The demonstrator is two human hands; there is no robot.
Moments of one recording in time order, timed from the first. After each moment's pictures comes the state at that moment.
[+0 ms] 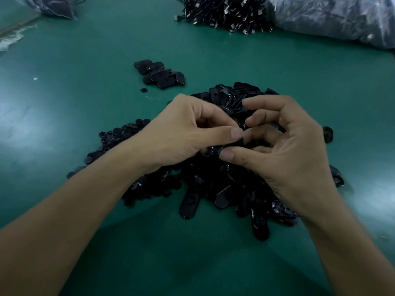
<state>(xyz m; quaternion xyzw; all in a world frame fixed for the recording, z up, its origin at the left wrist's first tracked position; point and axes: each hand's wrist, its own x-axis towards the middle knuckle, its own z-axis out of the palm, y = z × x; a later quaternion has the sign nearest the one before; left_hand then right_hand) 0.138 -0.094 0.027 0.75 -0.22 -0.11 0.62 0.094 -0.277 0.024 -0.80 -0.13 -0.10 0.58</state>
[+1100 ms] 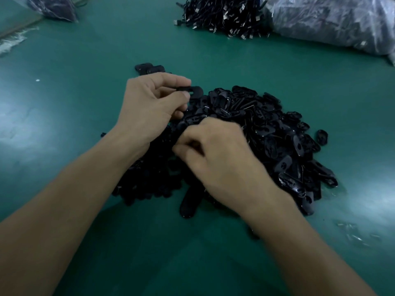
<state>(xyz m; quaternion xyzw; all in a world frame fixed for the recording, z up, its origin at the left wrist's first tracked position) 0.168 -0.072 0.013 0.72 -0.03 0.09 0.69 0.100 -0.214 0.031 -0.93 -0.20 -0.05 0.30</state>
